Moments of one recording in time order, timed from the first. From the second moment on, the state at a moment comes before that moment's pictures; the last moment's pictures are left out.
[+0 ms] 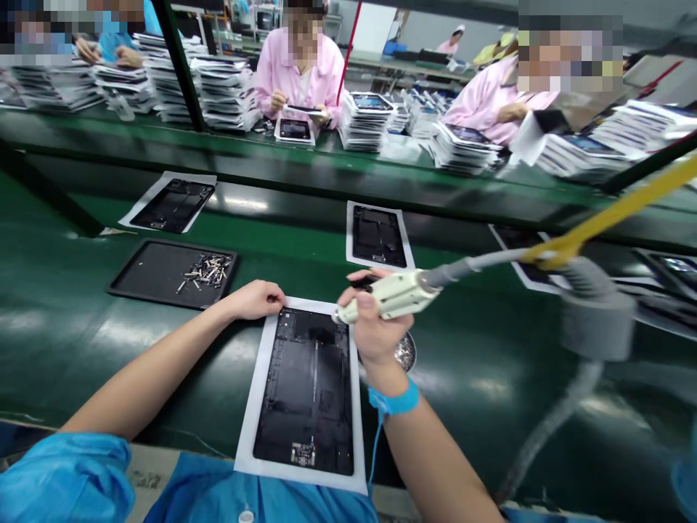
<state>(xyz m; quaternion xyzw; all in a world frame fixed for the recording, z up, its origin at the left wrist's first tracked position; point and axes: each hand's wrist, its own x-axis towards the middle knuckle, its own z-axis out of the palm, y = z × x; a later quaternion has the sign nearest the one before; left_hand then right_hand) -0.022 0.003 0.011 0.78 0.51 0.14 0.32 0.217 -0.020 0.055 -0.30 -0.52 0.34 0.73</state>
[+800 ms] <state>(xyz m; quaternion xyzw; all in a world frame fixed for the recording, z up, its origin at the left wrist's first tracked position) 0.055 0.062 0.004 0.82 0.54 0.13 0.17 0.285 -0.023 0.021 -0.38 -0.52 0.29 0.71</state>
